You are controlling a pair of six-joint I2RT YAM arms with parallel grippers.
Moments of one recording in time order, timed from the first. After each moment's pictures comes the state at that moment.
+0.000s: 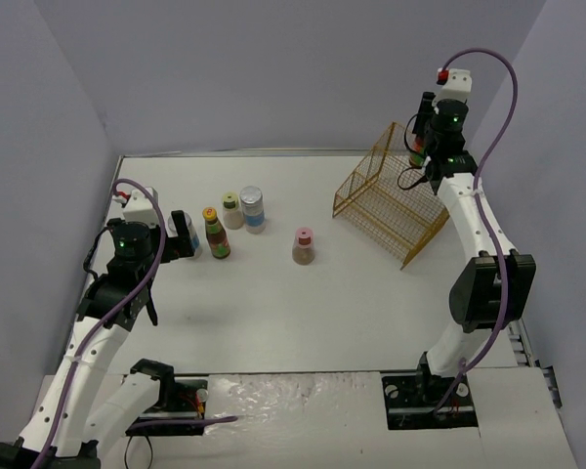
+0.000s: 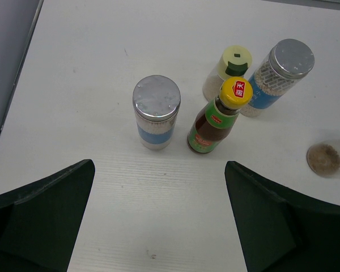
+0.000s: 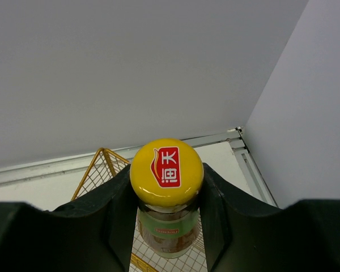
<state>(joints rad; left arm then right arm) -0.24 0.78 0.89 -0.50 -0.26 -0.20 0.05 1.72 1.60 0.02 0.28 0.01</state>
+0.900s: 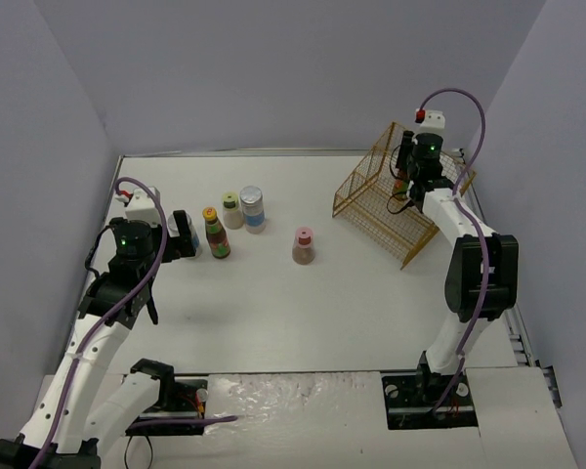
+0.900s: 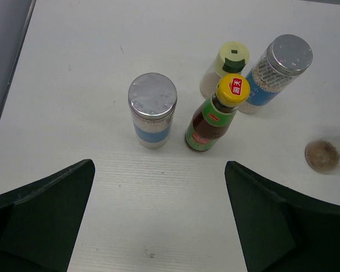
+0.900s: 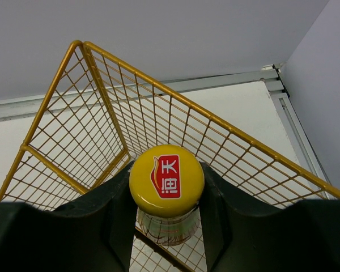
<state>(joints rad) -0.24 0.79 0.89 -0.50 -0.24 -0.20 0.05 1.80 1.35 0.17 0.23 0.05</state>
